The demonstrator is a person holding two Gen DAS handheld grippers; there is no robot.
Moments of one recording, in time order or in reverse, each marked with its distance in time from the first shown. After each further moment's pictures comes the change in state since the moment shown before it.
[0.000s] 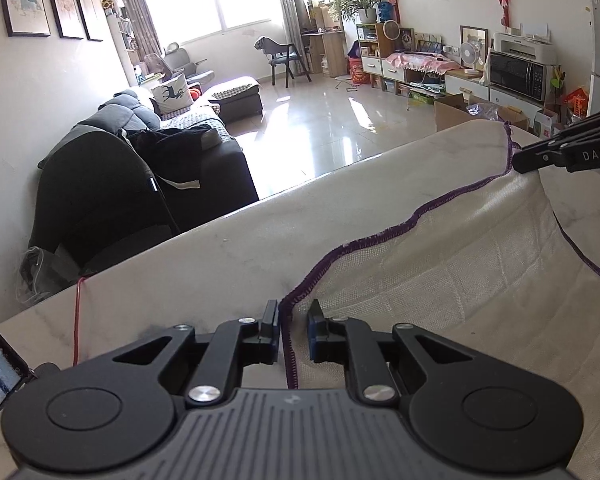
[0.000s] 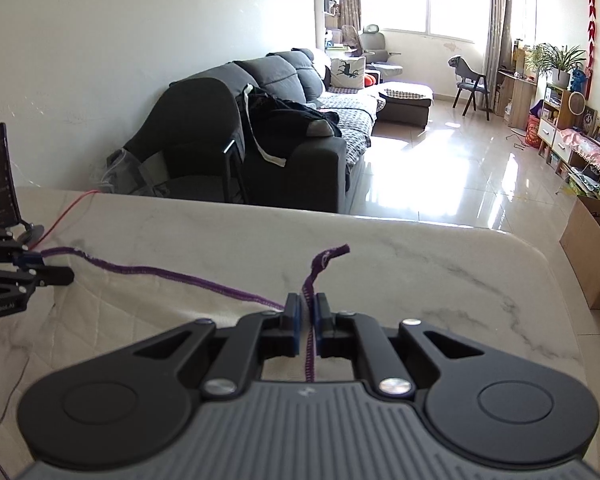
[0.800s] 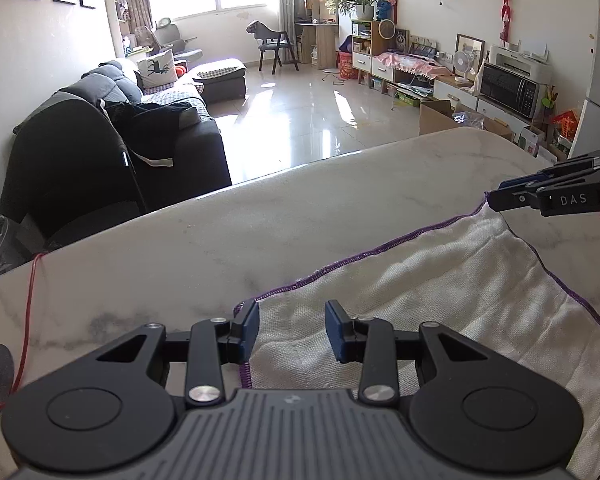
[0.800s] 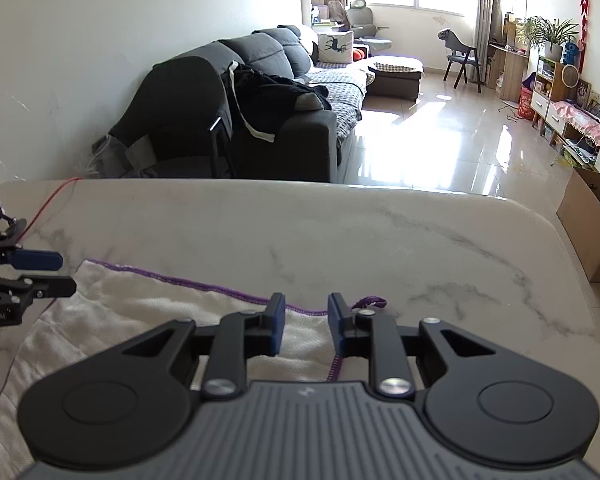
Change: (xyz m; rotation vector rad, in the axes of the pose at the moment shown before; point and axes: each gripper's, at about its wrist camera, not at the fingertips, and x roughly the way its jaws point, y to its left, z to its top) left arm 0.021 0.009 0.010 -0.086 0.041 -0.125; right arm 0.019 -0.001 -0.011 0.036 0.076 -0.006
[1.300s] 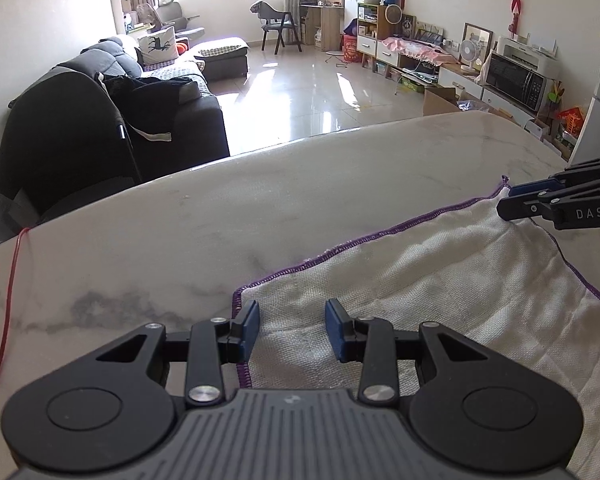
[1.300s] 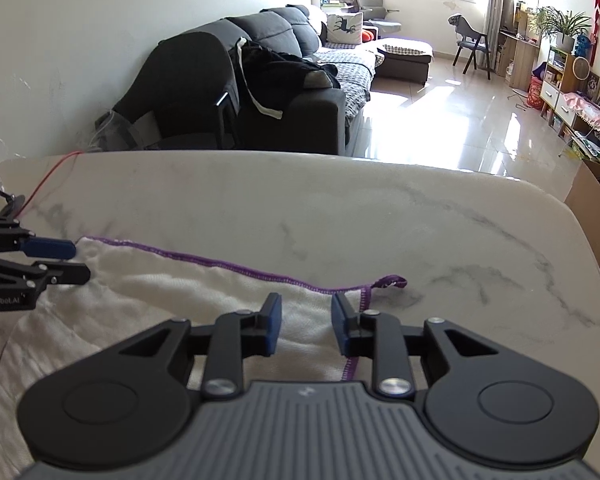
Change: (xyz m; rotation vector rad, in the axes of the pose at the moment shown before) left arm 0.026 0.012 -0.009 -0.062 0.043 0.007; right arm 0.012 0.010 -0.006 -0.022 0.055 0.012
